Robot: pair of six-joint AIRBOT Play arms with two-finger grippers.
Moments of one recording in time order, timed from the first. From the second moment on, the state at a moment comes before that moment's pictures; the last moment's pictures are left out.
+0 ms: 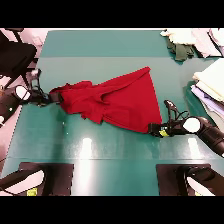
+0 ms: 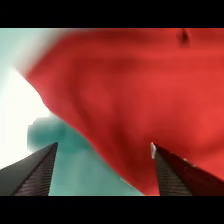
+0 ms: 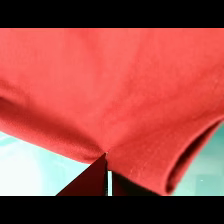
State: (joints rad) left arm 0.07 -1.18 0.81 1.24 -0.74 -1.51; right arm 0.31 -0.89 0.49 -1.12 0.90 1.81
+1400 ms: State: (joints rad) left arm 0.13 -0.95 1.11 0.90 -0.86 -1.45; right arm 0.13 -0.62 0.86 -1.16 0.81 1.73
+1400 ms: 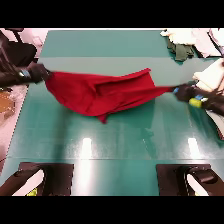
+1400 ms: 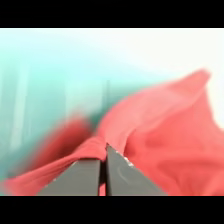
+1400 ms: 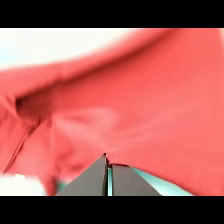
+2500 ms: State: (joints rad) left arm 0.13 -1.02 1.56 1.17 -1.05 -1.57; right arm 0.52 -0.77 0.84 -1.24 1.19 1.77
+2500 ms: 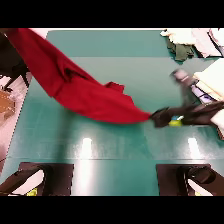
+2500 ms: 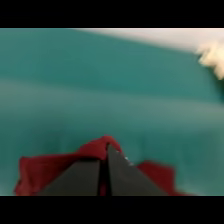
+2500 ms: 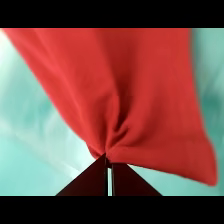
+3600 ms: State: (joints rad) left arm 0.13 -1.05 1.34 1.60 -1.11 -1.61; right arm 0.01 -1.38 1.08 -0.64 1.06 1.27
